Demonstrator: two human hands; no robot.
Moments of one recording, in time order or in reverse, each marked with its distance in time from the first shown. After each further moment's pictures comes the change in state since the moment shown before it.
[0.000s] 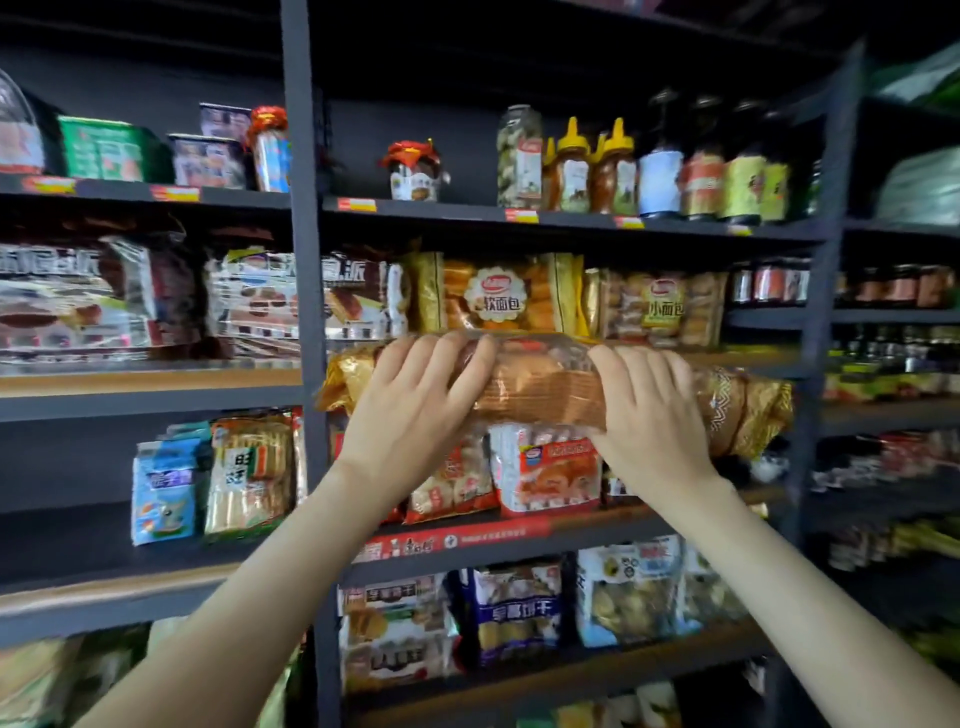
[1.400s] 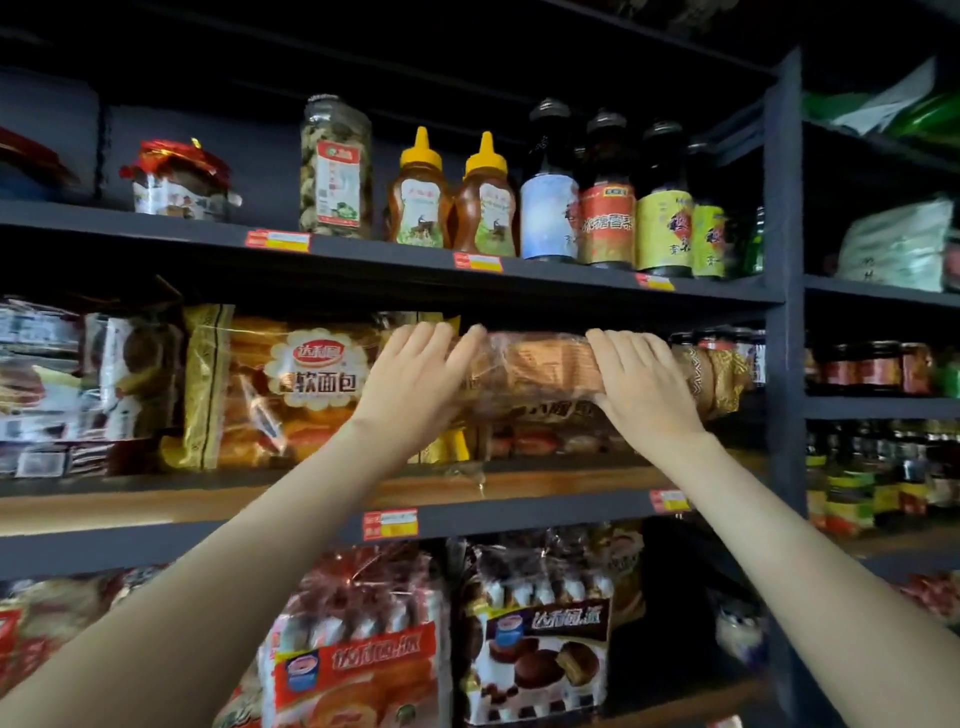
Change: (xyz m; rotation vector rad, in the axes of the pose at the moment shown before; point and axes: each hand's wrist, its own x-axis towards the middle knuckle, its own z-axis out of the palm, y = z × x) left_hand 0.244 0.143 0.277 -0.012 -0.142 -0.063; right_hand 0.018 0.331 0.249 -0.170 -0.188 -0.013
